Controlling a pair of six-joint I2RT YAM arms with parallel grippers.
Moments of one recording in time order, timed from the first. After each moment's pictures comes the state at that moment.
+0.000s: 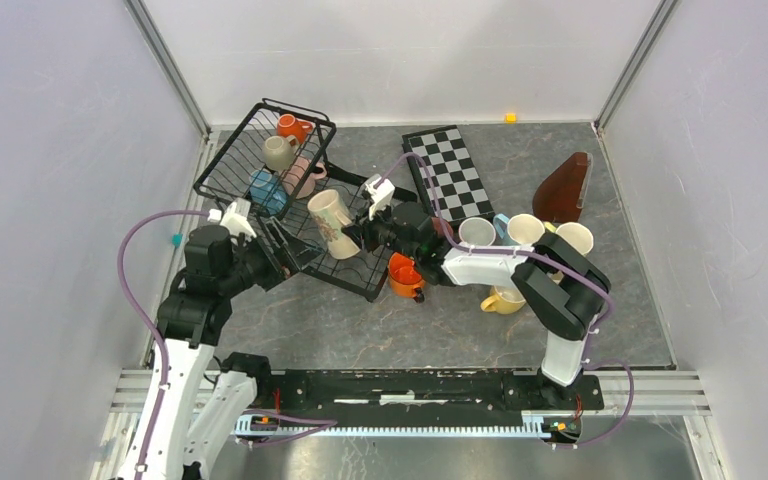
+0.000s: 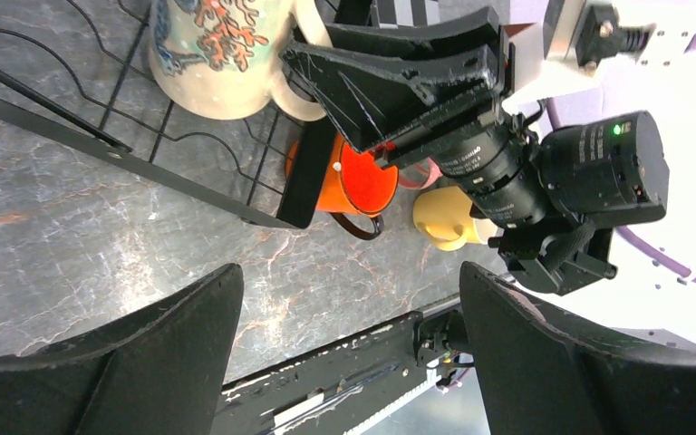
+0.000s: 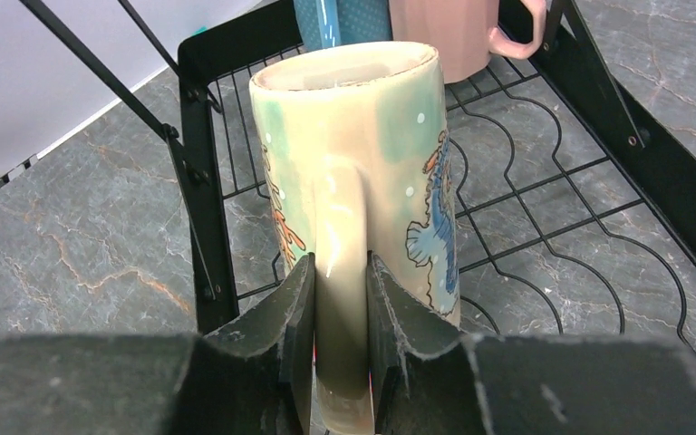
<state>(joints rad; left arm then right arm) -0.13 0.65 0.85 -0.74 0.42 -0.72 0.87 1.83 1.01 0.66 -0.07 0.19</state>
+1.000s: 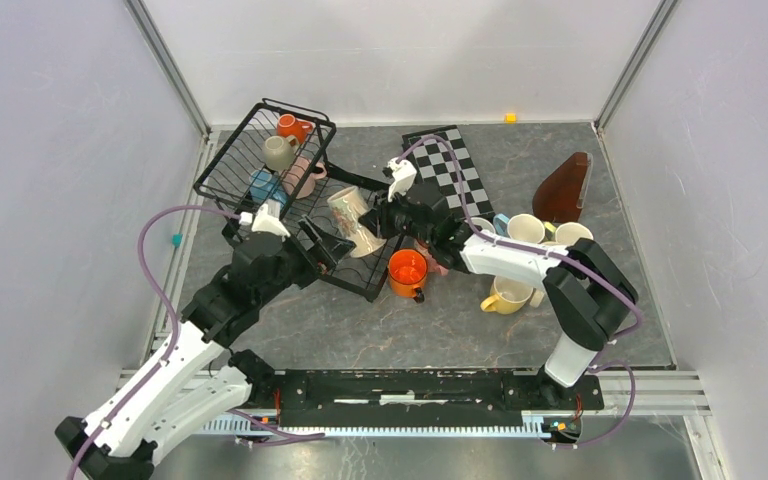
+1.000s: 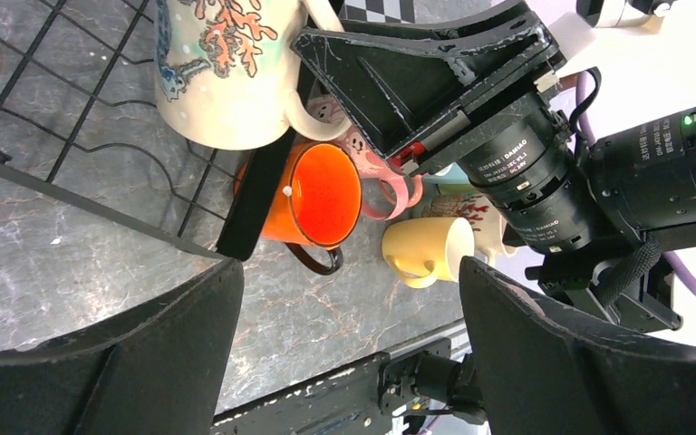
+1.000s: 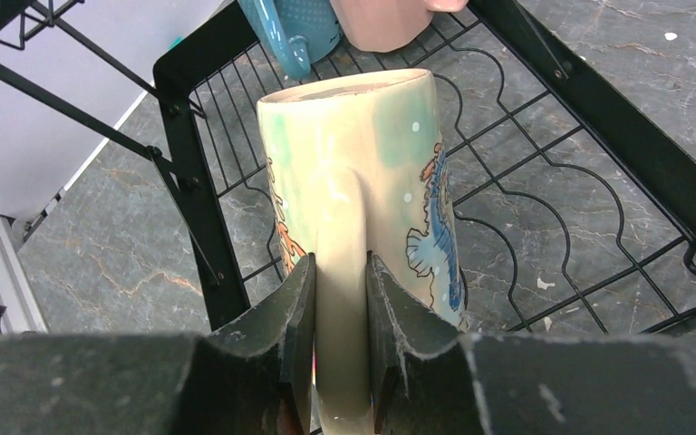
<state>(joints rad) -0.61 0.68 0.74 -0.49 -0.07 -1.03 0.79 1.71 1.06 0.38 -0.08 0.35</state>
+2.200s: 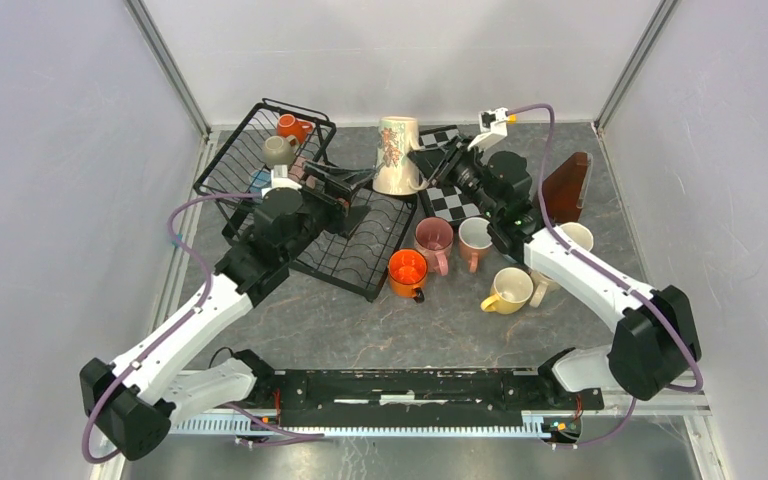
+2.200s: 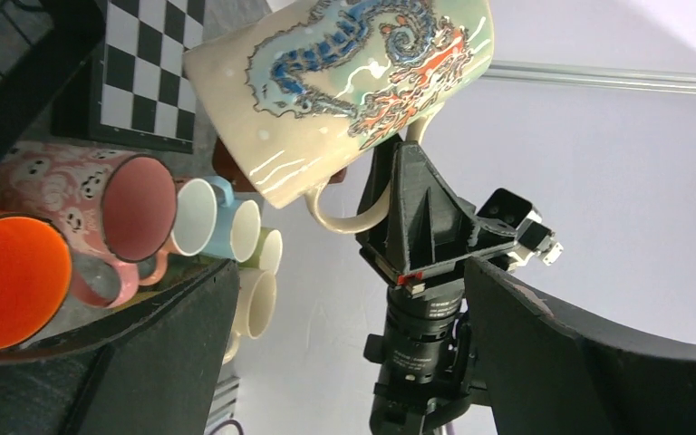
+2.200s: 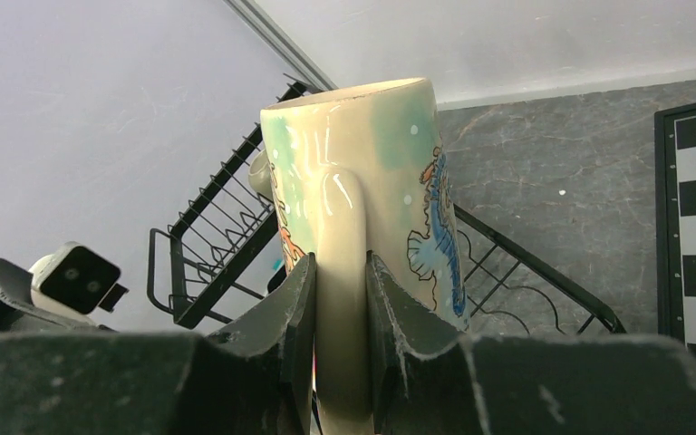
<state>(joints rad) -0.63 1.00 0.92 -0.12 -0.11 -1.52 0.55 1.38 1.04 0.40 -0.09 0.69</state>
